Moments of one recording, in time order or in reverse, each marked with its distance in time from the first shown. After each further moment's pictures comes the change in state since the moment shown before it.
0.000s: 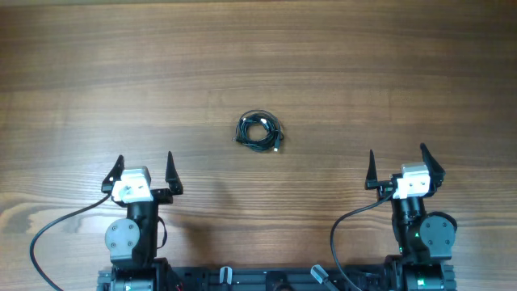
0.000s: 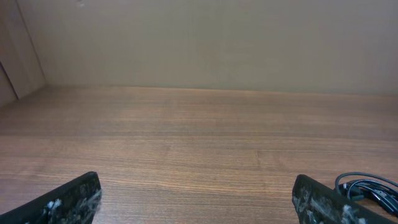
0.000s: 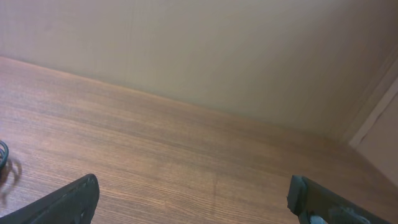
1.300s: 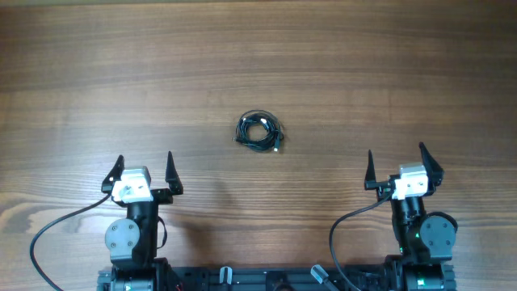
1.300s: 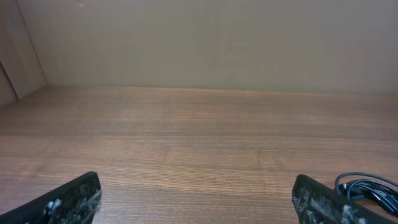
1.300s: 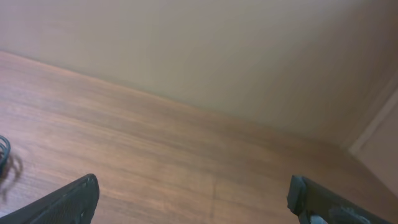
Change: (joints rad) left arm 0.000 0.000 0.000 0.000 0.000 0.000; right arm 0.000 0.001 0.000 0.014 -0.029 -0.030
